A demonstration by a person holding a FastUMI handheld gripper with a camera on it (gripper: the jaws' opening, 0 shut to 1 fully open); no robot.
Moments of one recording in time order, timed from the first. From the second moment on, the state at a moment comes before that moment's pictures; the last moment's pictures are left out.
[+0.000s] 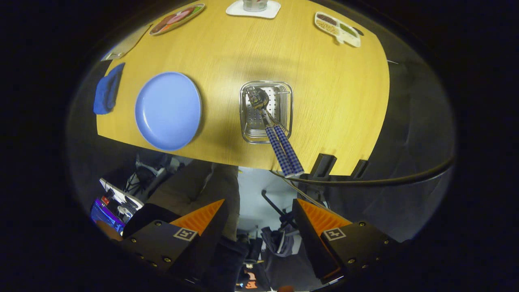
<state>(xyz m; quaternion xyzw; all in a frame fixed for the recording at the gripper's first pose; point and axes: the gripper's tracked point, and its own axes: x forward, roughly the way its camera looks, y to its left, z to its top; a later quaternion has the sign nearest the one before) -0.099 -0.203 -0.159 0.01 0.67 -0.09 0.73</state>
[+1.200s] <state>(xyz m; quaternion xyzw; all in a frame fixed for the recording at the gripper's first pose) -0.088 -0.115 0.079 0.00 -0.15 -0.13 0.98</state>
